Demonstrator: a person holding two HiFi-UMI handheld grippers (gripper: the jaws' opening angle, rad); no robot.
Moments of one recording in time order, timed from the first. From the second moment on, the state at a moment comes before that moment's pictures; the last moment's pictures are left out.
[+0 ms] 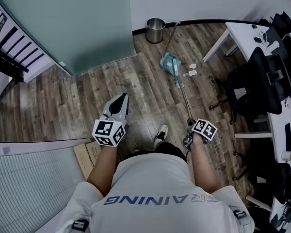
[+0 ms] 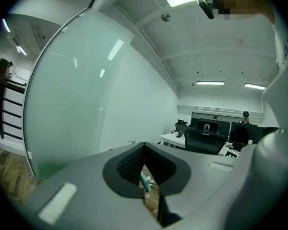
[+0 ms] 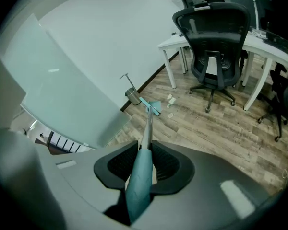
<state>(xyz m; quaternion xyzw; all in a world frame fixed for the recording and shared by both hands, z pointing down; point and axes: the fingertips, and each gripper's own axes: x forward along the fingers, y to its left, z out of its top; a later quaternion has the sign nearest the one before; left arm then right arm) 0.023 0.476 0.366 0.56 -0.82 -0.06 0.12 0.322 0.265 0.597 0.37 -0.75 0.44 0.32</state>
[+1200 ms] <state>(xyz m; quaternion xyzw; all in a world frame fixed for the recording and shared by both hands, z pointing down) -0.141 0.146 0.386 0.64 -0.75 -0.03 0.15 0.222 0.019 0.620 0.44 -0.68 0.49 0.31</state>
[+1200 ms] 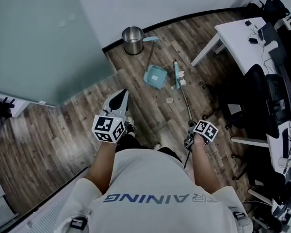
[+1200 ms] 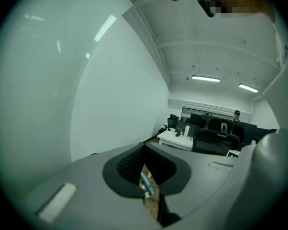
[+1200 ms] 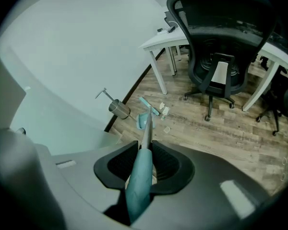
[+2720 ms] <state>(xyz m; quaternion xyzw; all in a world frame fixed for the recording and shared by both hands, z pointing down) -0.256 -0.154 0.461 0.72 -0.65 0.12 0.20 0.106 -0.131 0.665 0.46 -0.61 0.57 0.30</state>
